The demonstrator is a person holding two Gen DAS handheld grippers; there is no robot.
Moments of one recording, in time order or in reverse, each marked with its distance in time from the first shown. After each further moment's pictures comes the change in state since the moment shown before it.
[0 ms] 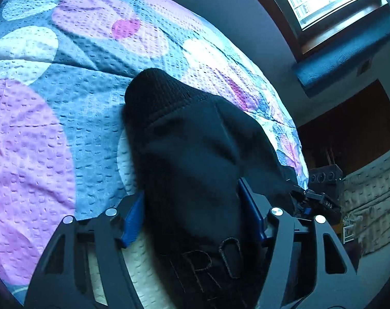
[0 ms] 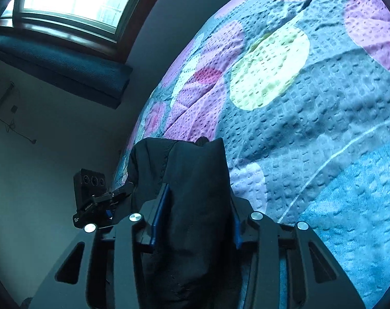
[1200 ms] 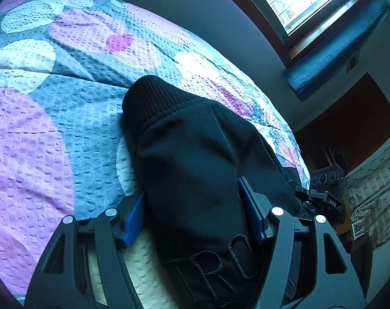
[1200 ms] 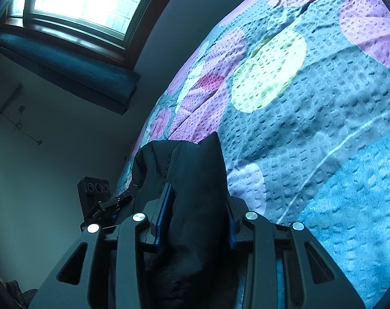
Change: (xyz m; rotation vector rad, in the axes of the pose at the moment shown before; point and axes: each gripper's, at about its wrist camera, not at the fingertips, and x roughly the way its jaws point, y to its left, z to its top) left arm -0.001 0.001 -0.011 0.067 -0.111 -0.022; right arm -0.015 -0.010 -0.019 -0.022 -0.054 0.035
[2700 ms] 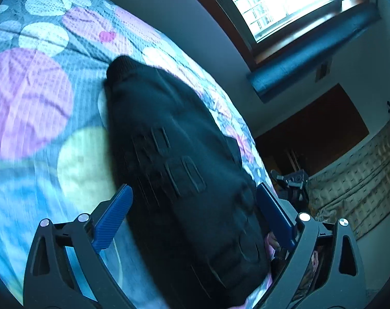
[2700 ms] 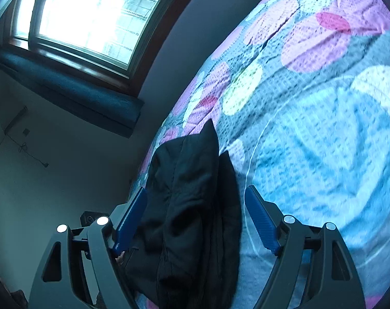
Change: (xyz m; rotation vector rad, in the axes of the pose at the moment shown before) left arm -0.092 -0.042 -0.071 -0.057 -0.001 -0.191; right arm -0.082 0.031 -0.042 0.082 -0.147 -0.017
